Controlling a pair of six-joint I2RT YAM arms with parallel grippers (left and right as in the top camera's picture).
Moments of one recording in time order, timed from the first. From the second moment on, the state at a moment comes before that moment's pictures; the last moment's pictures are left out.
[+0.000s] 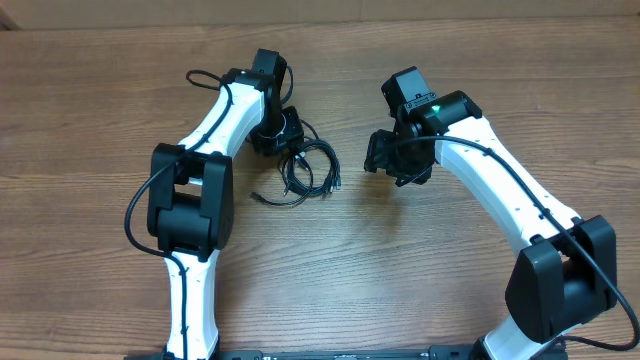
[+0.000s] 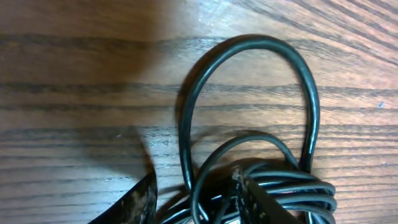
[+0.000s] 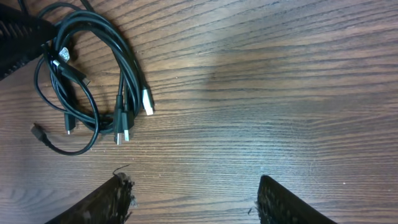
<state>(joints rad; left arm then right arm) -0.25 2.29 1.80 -0.95 0.22 -0.58 0.40 1.80 1.48 -1.06 -0.16 0.59</state>
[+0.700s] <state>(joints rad) -0.25 1.87 1.93 -1.16 0.66 -0.35 0.39 1.71 1.57 -1.01 -0.56 0.43</state>
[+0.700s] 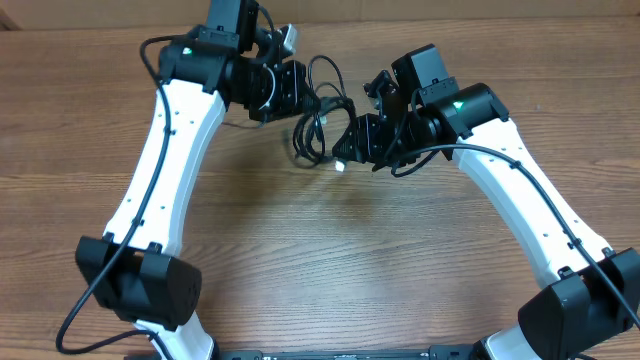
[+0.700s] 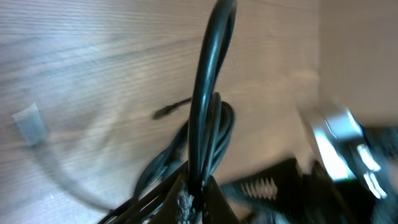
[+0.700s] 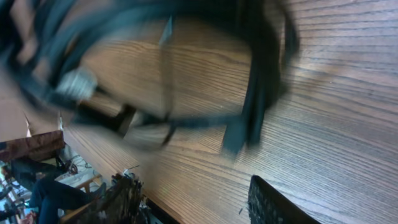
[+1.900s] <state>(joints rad) -0.23 1.89 1.92 -1.02 1.09 -0.23 0.34 1.80 1.57 -0.71 -0.72 0.96</state>
